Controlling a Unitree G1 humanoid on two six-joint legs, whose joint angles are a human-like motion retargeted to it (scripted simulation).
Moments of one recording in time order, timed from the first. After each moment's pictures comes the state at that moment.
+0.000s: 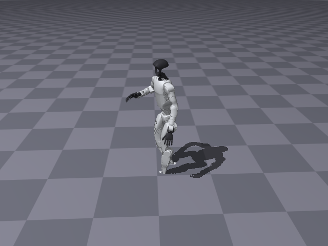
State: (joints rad) left arm 0.07 0.36 -0.28 1.10 0.24 -0.02 0.09; right arm -0.08 -0.68 0.33 -0.22 -0.21 -0.23 -0.16; waist 0.11 -0.08 -0.15; left_leg -0.29 -0.25 -0.65 -0.03 -0.05 -0.26; right_leg -0.34 -0.14 -0.33 0.53 -0.51 -0.04
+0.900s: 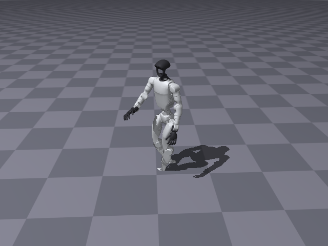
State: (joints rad) left arm -0.05 0.33 -0.31 1.10 0.06 -0.04 0.12; right arm -0.52 -0.34 0.58 0.58 -0.47 -0.08 -0.35; waist 0.24 -0.11 -0.09; left_leg -0.22 -0.36 -0.65 -0.04 0.04 -0.26; right_leg -0.29 -0.22 -0.39 0.63 -0.54 -0.07
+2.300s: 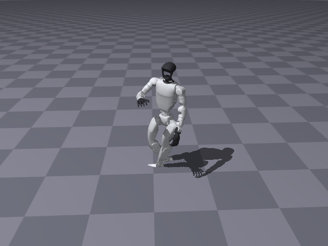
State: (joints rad) left arm -0.11 0.34 -0.31 1.03 0.05 -0.01 0.05; right arm -0.84 -0.43 0.57 0.25 -0.51 -0.11 -0.30; waist 0.24 -0.20 -0.01; left_leg -0.08 -0.52 -0.58 -0.05 0.23 -0.26; right_leg -0.16 -0.33 -0.47 0.77 -0.51 -0.13
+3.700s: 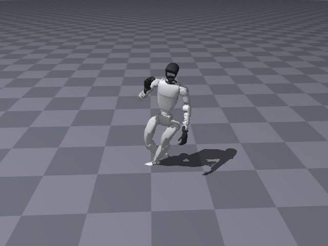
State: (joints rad) left arm -0.01 0.40 -0.25 0.92 0.13 -0.01 0.06; right arm -0.72 -0.48 0.13 -0.35 -0.32 -0.12 -0.53; waist 0.21 -0.16 0.15; left_leg 0.12 -0.52 -0.56 -0.06 0.41 -0.26; right_leg 0.03 -0.33 -0.55 0.82 -0.35 -0.19
